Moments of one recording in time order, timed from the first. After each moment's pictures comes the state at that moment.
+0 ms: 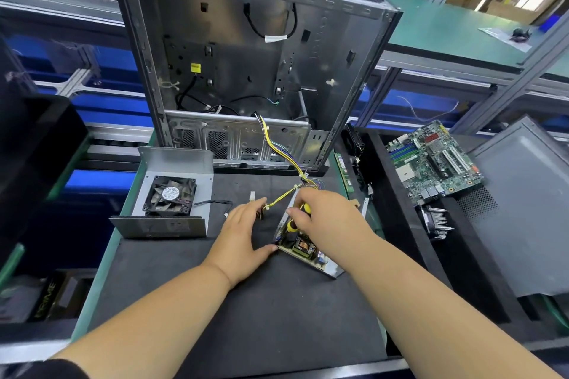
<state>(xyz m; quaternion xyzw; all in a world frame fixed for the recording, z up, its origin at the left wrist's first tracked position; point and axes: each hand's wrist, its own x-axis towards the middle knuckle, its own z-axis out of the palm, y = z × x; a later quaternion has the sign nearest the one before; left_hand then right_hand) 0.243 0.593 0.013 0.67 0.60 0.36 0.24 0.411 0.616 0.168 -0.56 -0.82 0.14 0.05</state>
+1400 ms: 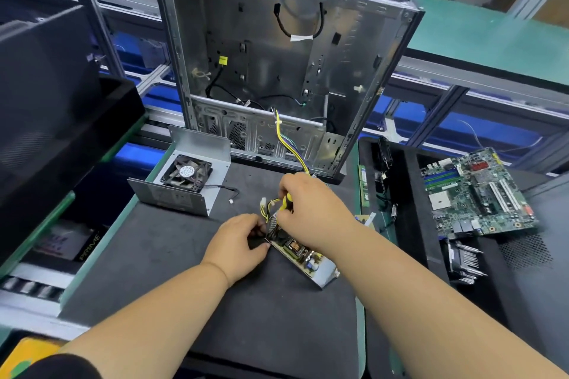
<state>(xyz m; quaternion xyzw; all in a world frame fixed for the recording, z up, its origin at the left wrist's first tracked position) 0.279 0.569 0.017 0.60 0.70 0.33 0.20 0.423 0.643 0.166 -0.38 -0.91 0.16 0.08</state>
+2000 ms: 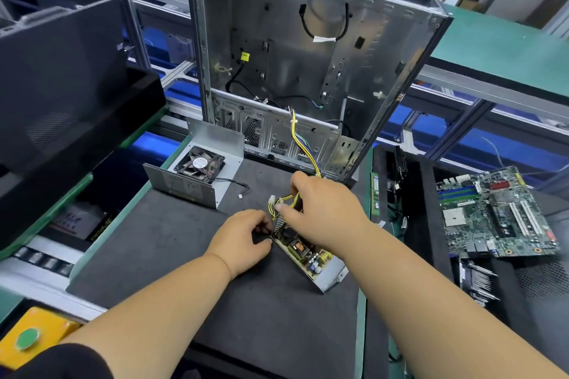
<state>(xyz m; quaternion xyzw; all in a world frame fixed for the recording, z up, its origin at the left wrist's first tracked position) 0.279 0.569 0.015 0.58 0.70 0.36 0.21 0.428 0.654 0.157 -0.34 -0.94 0.05 0.07</state>
